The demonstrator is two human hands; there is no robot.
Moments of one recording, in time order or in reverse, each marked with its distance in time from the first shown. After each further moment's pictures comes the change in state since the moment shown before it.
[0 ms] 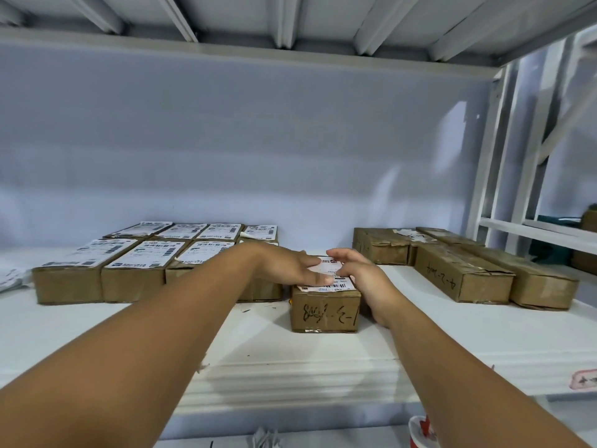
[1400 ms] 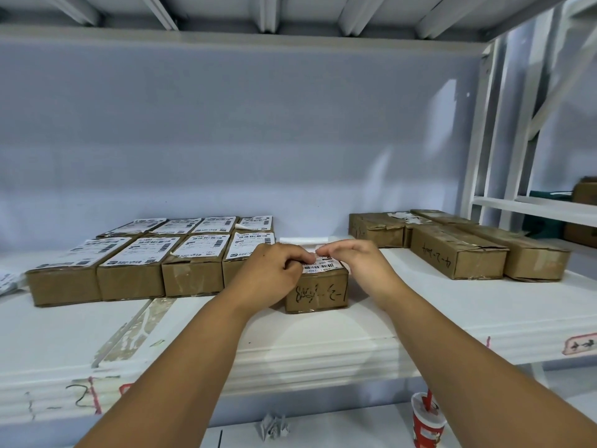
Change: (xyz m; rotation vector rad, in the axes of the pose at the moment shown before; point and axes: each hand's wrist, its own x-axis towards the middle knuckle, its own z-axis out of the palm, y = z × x) left_hand -0.015 -0.006 0.056 -0.371 0.751 0.218; right_hand -0.003 0.003 -0.002 -0.288 0.048 -0.274
